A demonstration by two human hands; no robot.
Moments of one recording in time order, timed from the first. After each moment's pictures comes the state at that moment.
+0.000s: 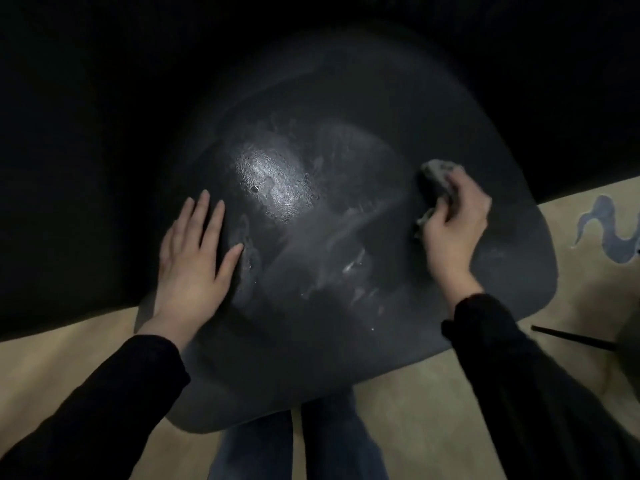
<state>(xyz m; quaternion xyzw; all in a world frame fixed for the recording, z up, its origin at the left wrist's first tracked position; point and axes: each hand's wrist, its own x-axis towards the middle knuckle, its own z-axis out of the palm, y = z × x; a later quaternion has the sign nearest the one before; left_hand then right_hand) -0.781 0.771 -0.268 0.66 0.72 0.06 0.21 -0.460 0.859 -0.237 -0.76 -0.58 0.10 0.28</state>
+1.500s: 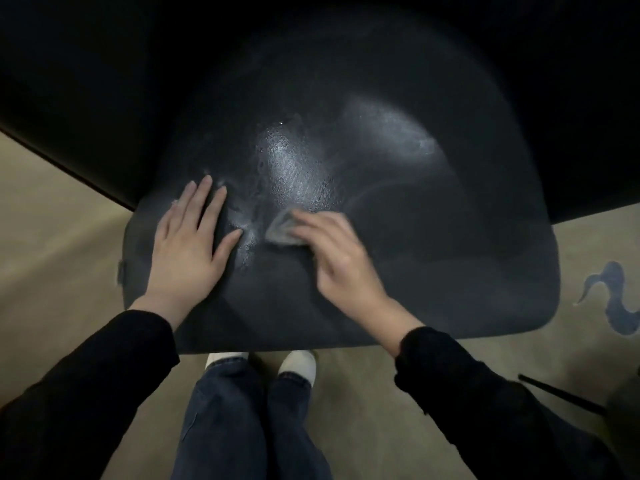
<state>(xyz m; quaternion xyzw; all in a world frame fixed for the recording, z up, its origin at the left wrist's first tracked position) -0.750 0.672 -0.285 0.60 0.78 0.10 0.14 -0.534 0.749 -0.247 -0.35 -0.86 0.29 0.22</state>
